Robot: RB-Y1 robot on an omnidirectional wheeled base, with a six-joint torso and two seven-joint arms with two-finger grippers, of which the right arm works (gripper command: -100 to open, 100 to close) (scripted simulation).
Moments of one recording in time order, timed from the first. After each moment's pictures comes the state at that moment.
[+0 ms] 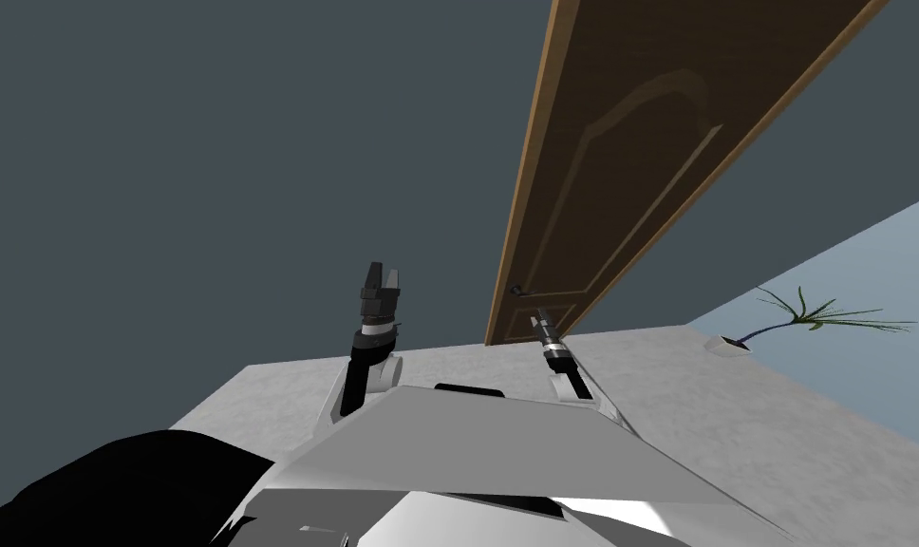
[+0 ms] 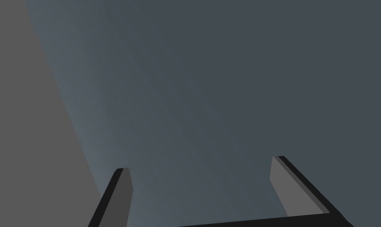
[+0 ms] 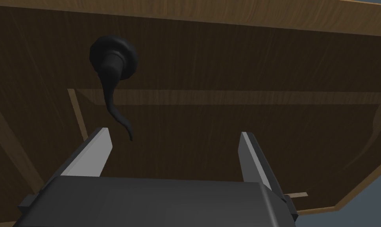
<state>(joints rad) 0.10 -0.32 0.03 -1.20 -0.05 -0.68 -0.20</state>
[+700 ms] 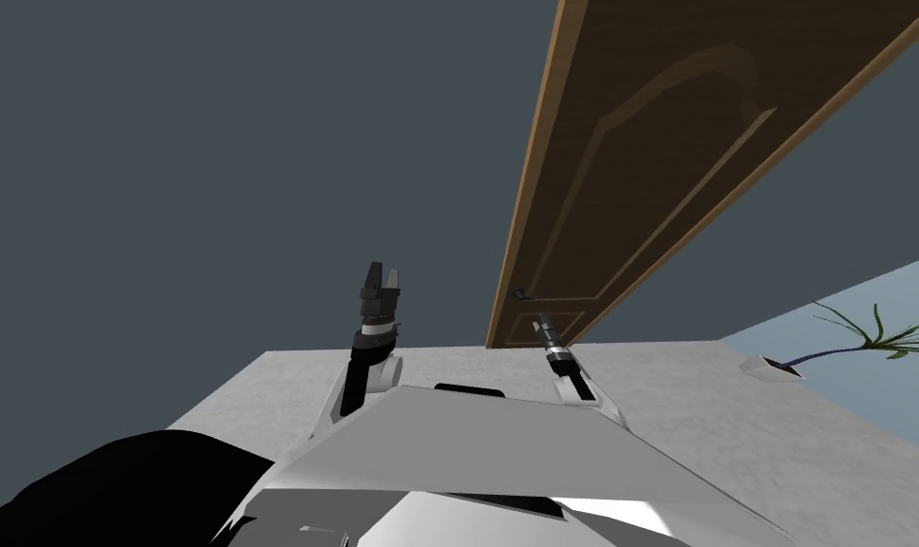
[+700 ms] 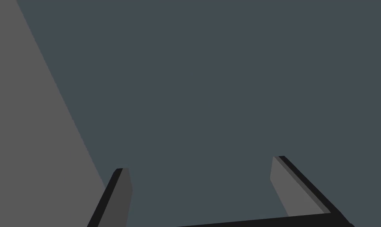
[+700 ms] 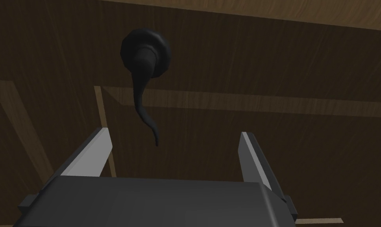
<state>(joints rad) 0.05 -0.35 0.04 -1.04 -0.05 -0.70 -0.23</state>
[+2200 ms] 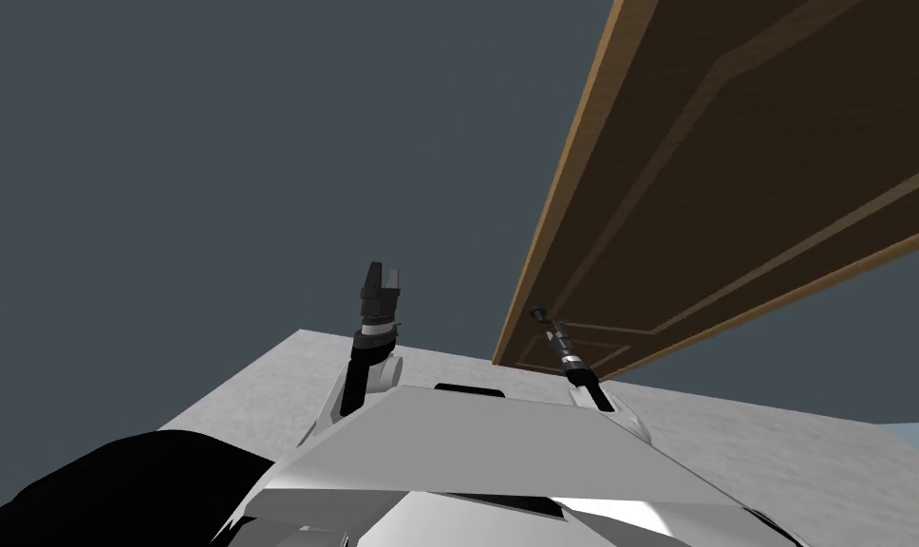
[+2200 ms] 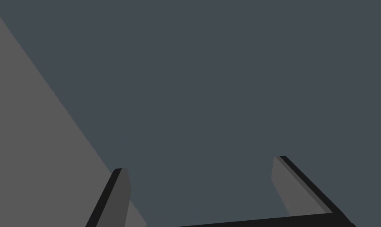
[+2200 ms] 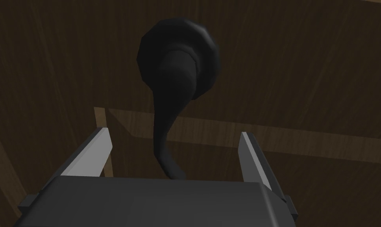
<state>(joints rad) 0.00 -0.43 0.01 -0.80 -0.08 -0.76 -0.27</state>
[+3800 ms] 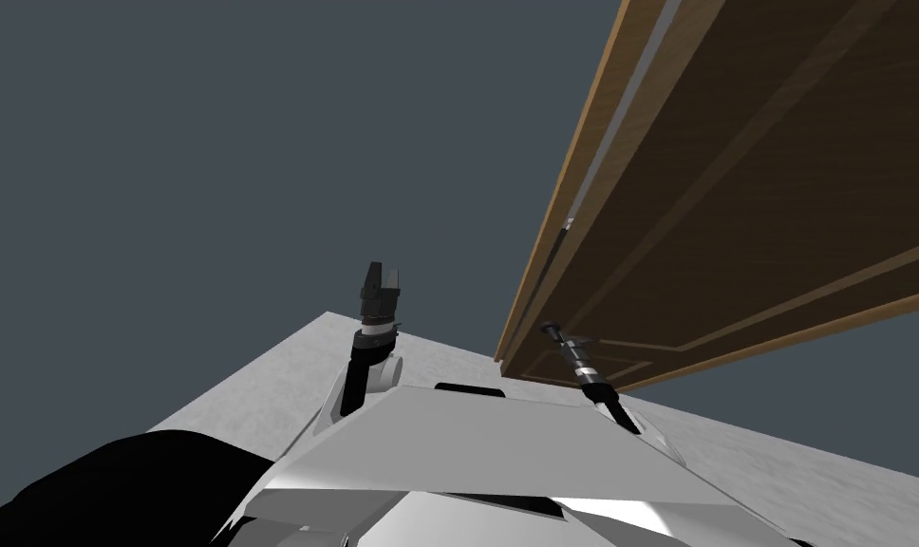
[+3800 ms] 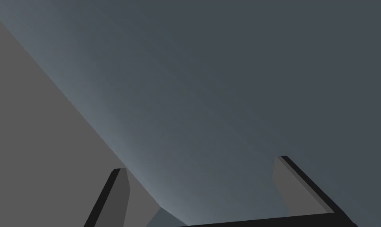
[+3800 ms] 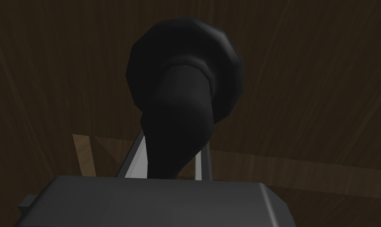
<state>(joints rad) 0.06 -0.50 0.03 -0.76 -0.08 -0.86 -0.34</state>
